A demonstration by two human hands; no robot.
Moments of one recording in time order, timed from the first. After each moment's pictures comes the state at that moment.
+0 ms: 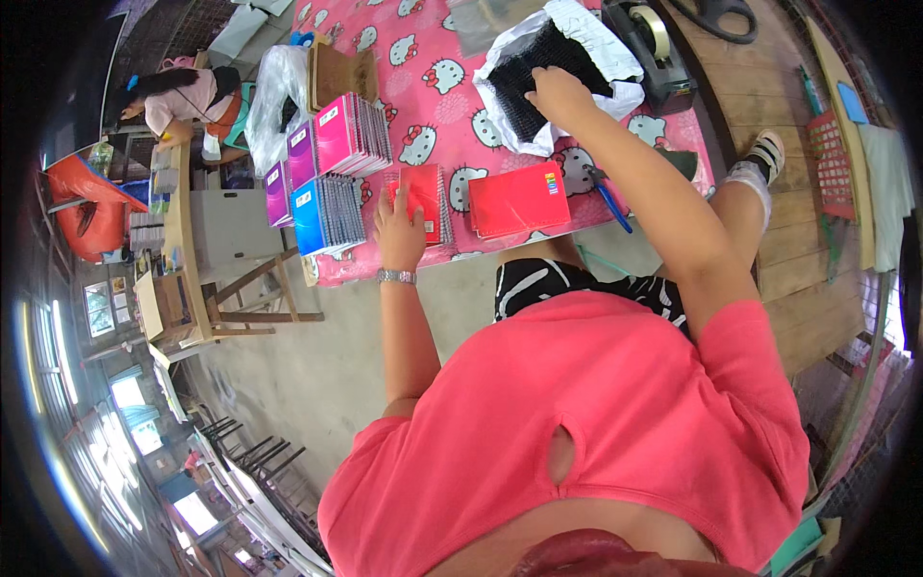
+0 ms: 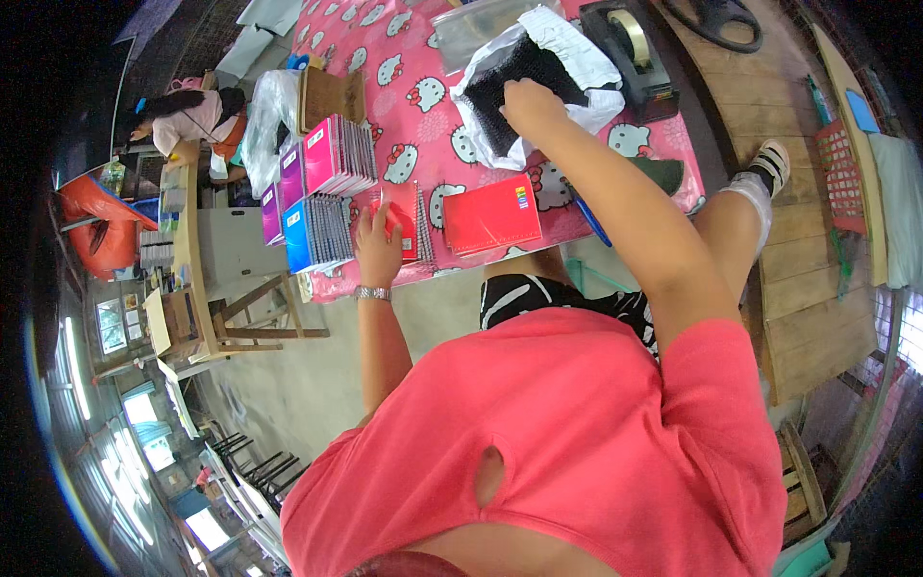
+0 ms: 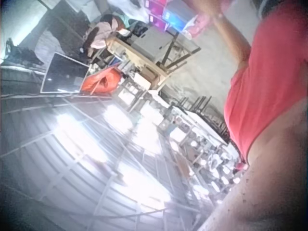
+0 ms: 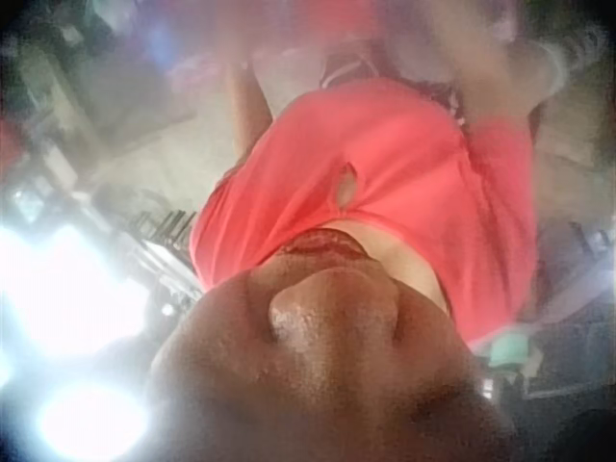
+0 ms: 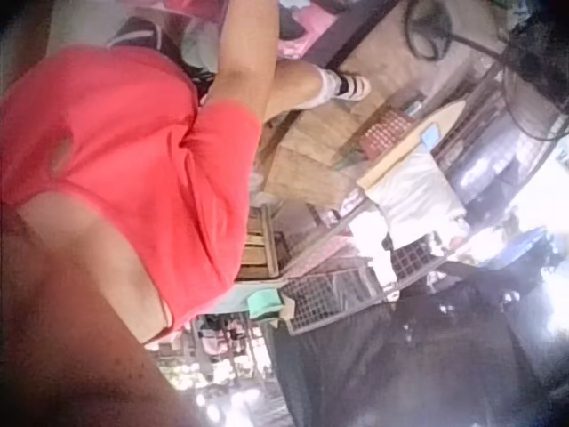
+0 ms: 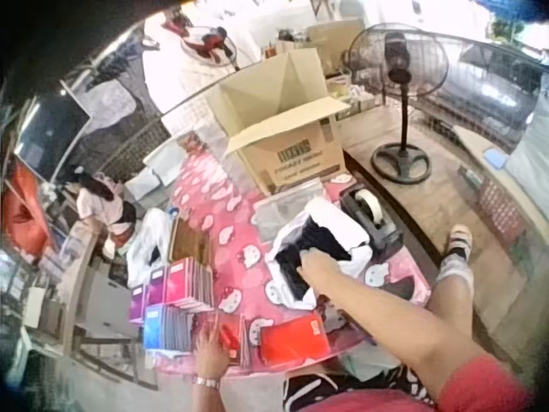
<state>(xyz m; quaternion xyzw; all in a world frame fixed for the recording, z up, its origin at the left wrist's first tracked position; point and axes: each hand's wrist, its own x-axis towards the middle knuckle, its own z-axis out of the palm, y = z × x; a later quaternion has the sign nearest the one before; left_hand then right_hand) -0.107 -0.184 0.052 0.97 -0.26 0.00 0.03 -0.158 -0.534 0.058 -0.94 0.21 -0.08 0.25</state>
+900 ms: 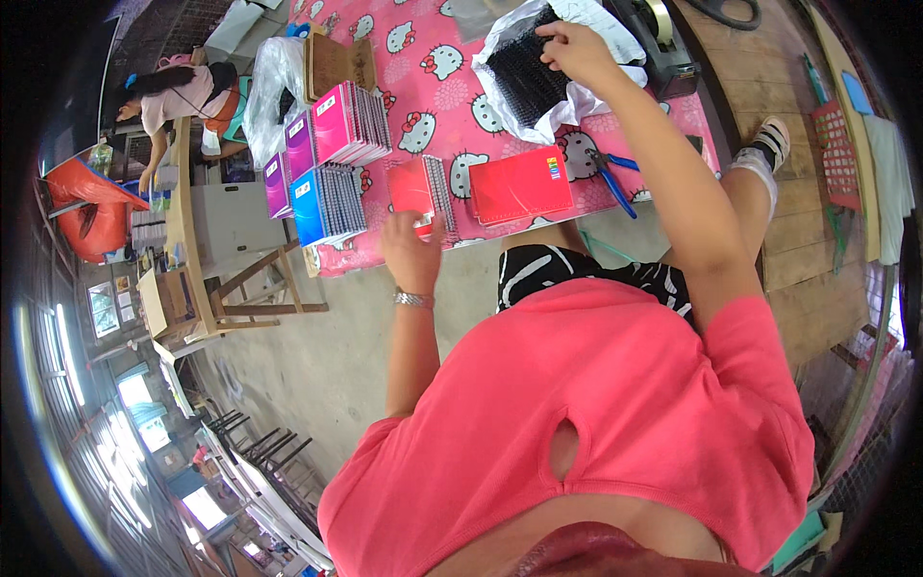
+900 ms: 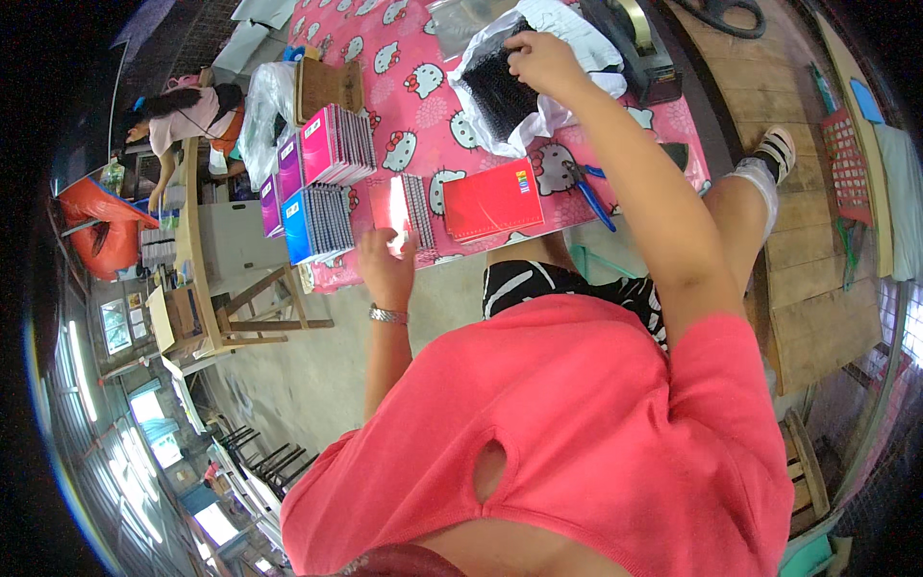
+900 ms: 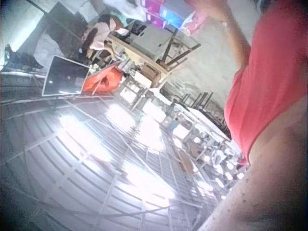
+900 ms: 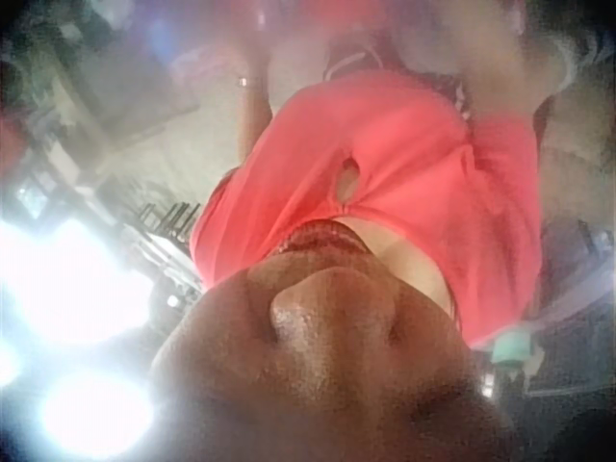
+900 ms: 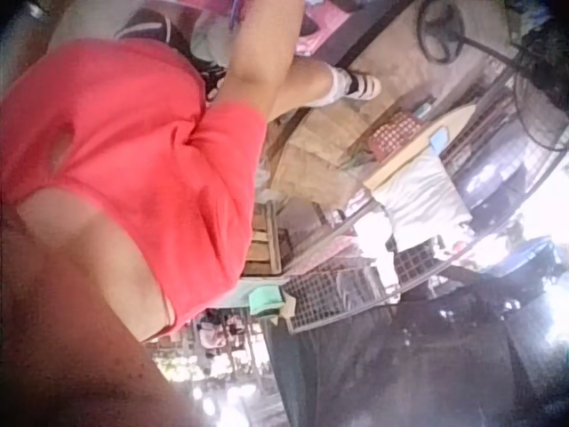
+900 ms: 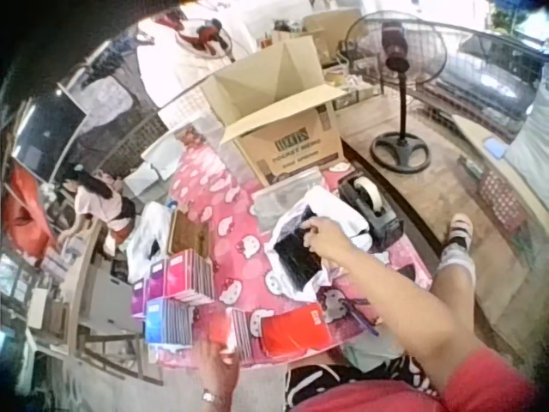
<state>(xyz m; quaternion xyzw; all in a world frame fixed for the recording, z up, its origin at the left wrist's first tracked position) -0.161 -0.184 0.076 0.92 -0.33 0.11 0.17 -0.169 -0.572 0.075 -0.75 0.23 -0.16 0.60</state>
